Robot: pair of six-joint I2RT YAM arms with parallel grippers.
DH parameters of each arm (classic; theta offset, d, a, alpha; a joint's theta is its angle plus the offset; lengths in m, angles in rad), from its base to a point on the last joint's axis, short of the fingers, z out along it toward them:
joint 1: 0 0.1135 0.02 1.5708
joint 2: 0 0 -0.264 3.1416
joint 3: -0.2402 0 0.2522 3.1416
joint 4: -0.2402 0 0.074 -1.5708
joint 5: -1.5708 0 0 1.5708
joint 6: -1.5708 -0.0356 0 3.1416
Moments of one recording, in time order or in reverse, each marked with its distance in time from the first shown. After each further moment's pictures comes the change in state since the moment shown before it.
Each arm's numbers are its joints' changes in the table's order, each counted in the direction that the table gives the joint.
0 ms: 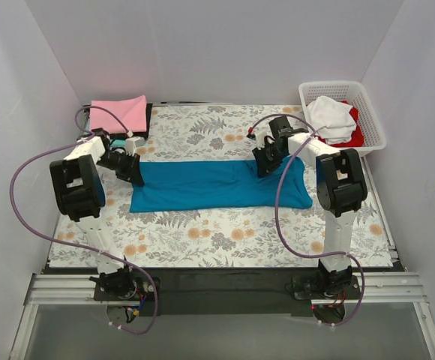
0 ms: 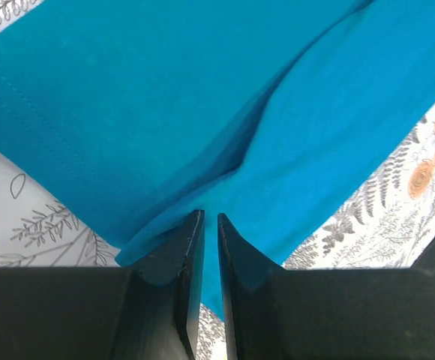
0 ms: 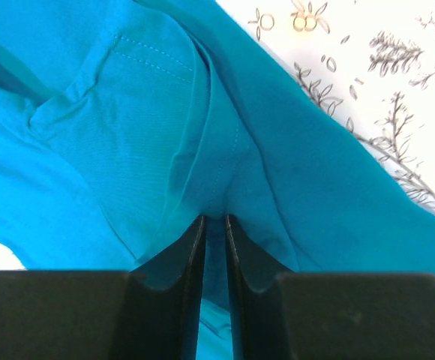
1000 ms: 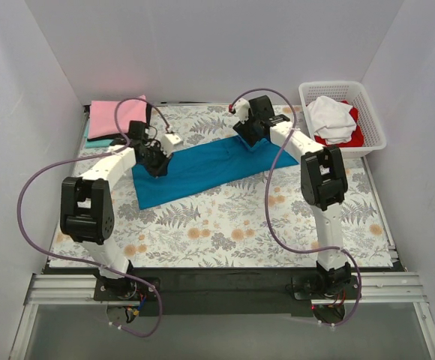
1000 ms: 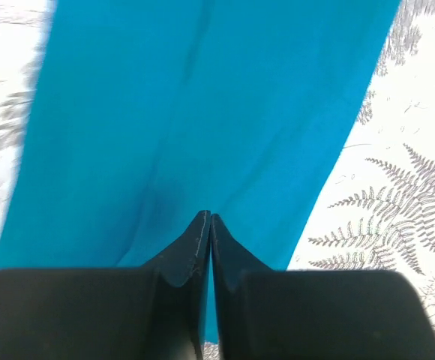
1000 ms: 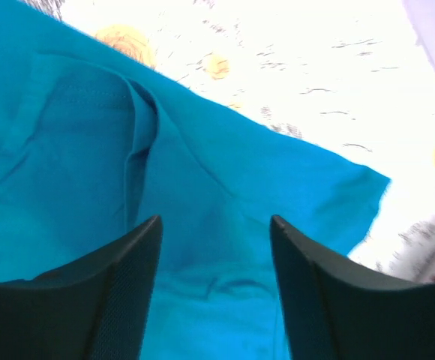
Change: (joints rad) left arm -0.303 0.284 0.197 0.361 0.222 0.058; right arm 0.114 -0.194 -0.376 0.209 -0.441 0.181
